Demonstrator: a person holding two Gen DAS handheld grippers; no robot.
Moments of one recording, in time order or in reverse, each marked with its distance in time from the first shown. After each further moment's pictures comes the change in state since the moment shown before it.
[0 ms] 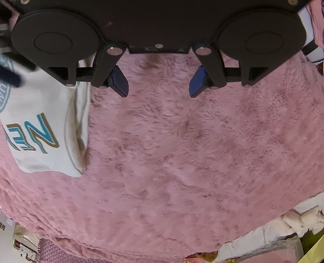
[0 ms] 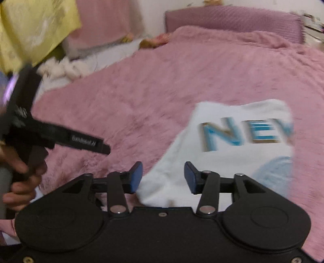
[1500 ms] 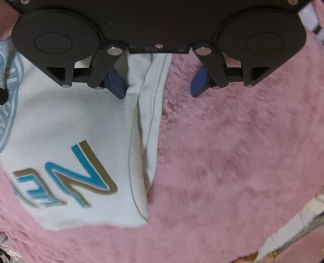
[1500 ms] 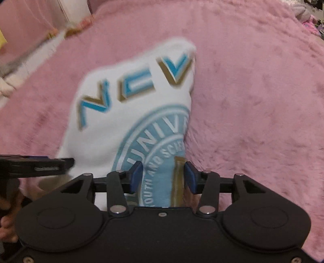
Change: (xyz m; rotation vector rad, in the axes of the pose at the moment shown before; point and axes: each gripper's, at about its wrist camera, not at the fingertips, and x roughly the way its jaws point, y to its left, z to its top) left arm 0.078 -0.123 -0.028 0.184 0.108 0.001; right arm 0.041 -0.130 -0.037 0.288 0.216 -0.251
